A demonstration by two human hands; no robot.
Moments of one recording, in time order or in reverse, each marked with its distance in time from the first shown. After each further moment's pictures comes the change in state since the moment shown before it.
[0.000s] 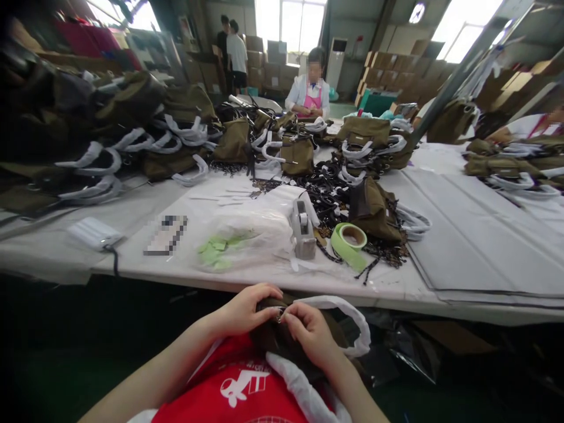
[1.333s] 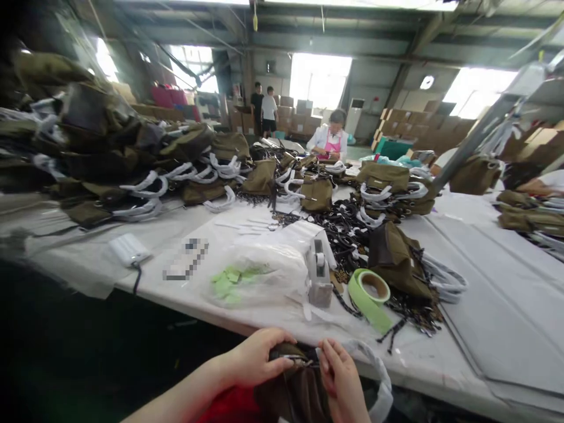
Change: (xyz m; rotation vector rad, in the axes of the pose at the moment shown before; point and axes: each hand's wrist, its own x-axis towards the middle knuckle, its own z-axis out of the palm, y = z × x) left_hand 0.009 -0.004 0.005 0.042 0.029 -0.135; right_hand 0.036 0.028 -0.023 0.582 0.346 0.172
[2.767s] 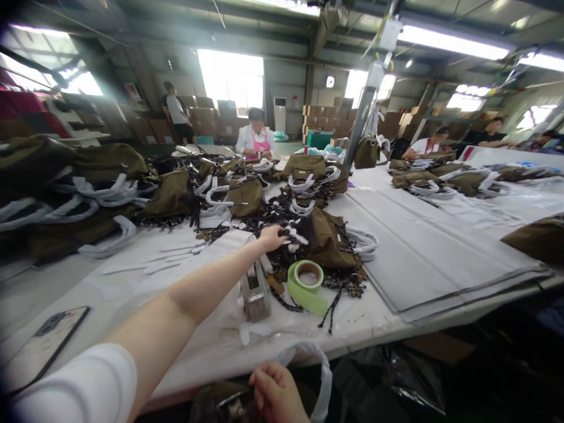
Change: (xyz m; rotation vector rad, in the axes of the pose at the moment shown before) left_hand 0.349 0.111 -0.041 0.573 0.149 0.093; right_hand 0.025 0.022 -0.013 -0.034 -0.174 0.010
